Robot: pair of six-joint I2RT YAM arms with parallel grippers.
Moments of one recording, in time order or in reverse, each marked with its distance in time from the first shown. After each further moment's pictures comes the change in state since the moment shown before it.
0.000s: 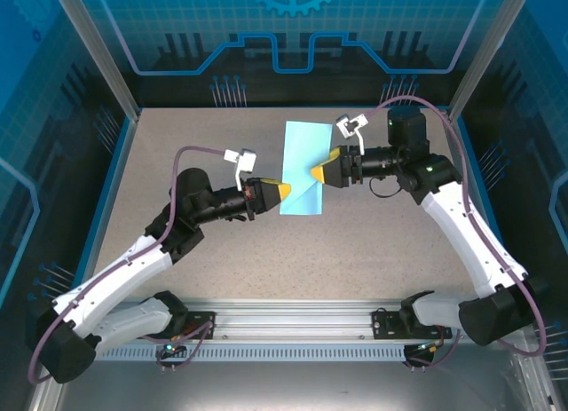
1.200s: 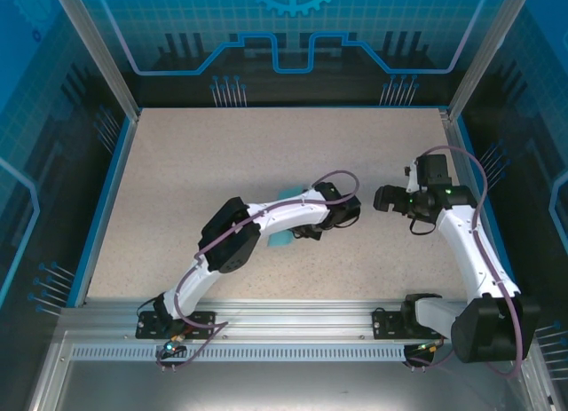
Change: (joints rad) left arm -0.349 1.295 1.084 -1.474 -0.977 -0.139; right arm -0.317 -0.116 -0.378 -0.307 0.906 0.042
